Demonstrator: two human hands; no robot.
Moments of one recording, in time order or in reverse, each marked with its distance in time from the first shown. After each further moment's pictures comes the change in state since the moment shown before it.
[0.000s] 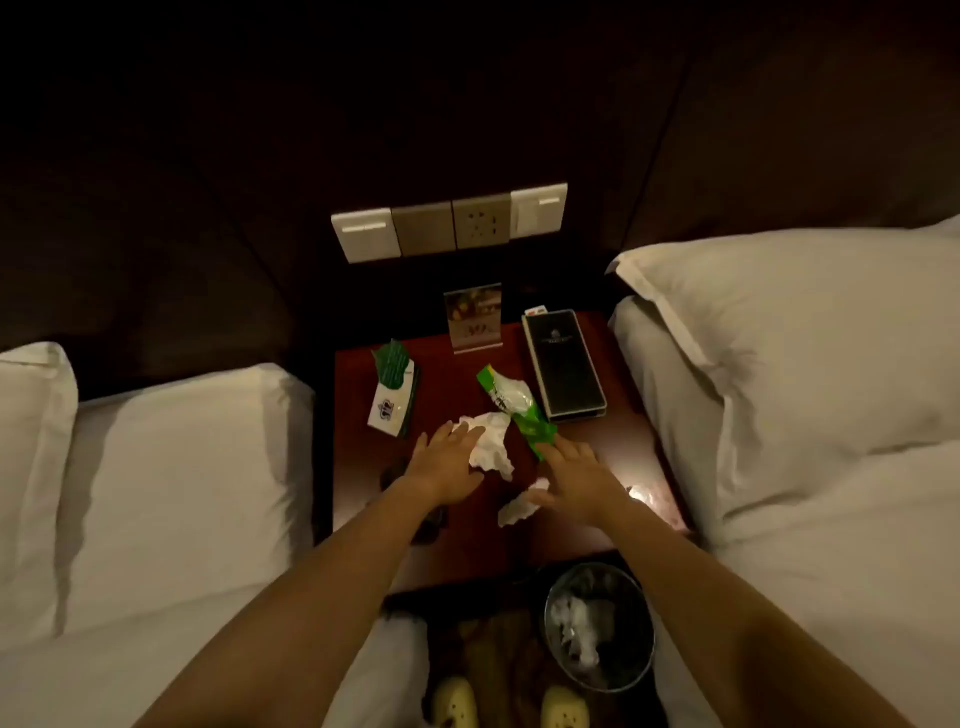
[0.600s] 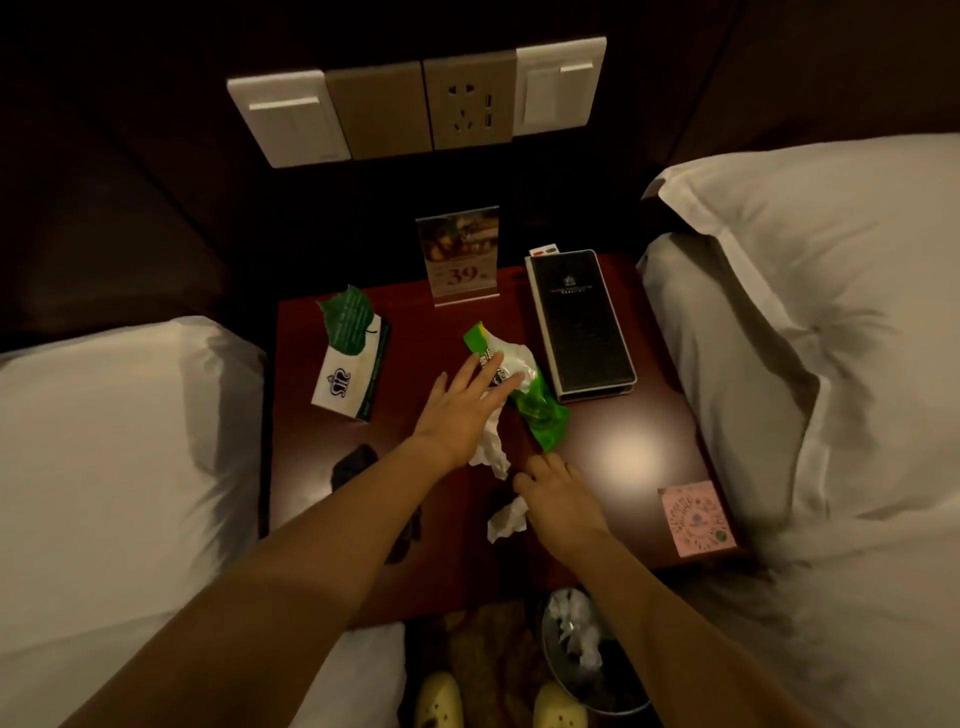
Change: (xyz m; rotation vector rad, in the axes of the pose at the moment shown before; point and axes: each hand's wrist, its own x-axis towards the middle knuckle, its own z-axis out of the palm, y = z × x) left_hand 0.133 -0.013 0.051 0.289 0.185 0.157; right_hand 0.082 0.030 0.093 -0.285 0.010 -0.125
